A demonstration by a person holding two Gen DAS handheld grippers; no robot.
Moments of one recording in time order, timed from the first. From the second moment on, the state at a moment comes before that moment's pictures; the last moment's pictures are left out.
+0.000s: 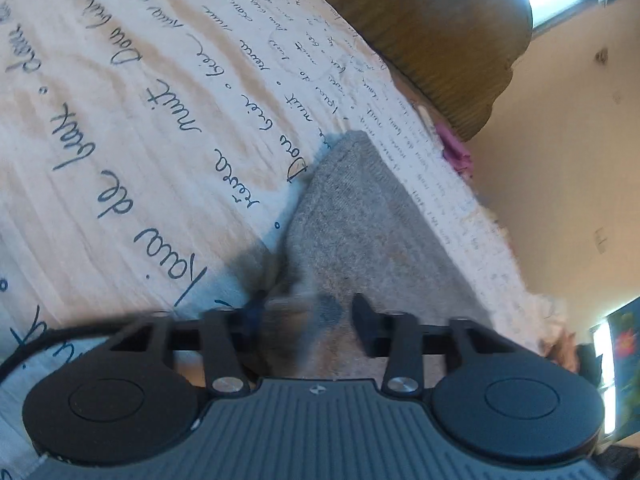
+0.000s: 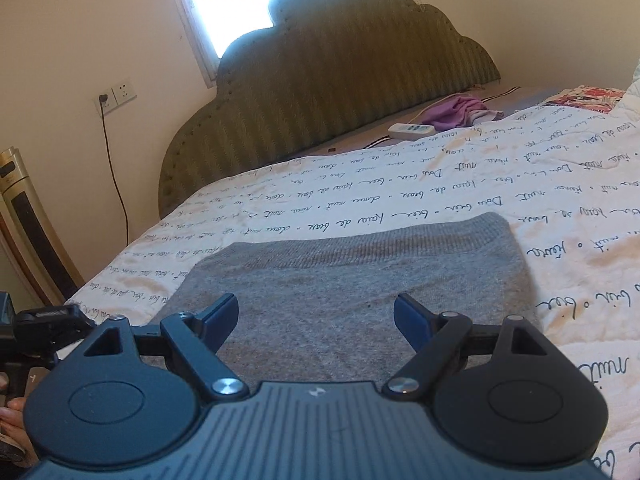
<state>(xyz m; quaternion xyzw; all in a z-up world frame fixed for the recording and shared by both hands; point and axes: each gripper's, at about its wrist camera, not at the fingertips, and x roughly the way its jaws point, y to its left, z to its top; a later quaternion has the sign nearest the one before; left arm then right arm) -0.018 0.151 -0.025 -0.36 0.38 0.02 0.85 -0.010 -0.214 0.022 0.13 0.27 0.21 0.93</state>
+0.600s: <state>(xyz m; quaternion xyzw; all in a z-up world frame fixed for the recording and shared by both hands) -0.052 -0.055 -0.010 0.12 0.24 -0.08 0.96 0.154 -0.153 0.012 0.25 0.46 0.37 0.76</state>
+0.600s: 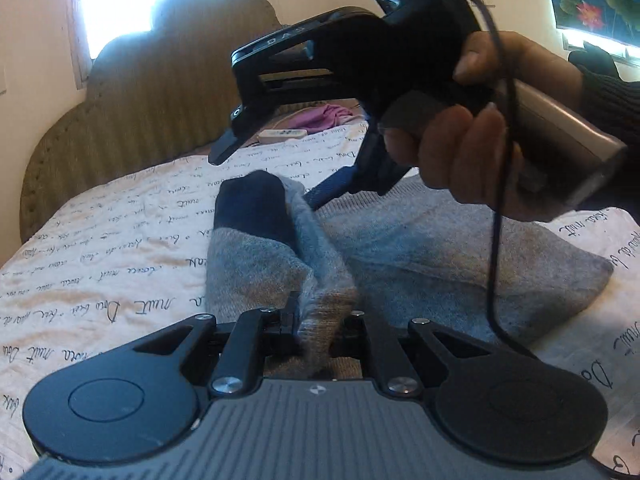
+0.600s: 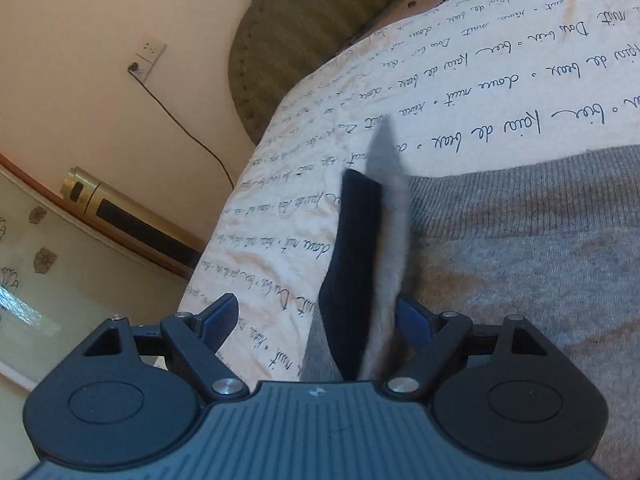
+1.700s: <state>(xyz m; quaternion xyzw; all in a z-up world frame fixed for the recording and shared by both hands) -0.036 -0.142 0.010 0.12 0.23 -0.22 0.94 0.185 -0.247 0.022 0.11 0.43 0.33 0.83</state>
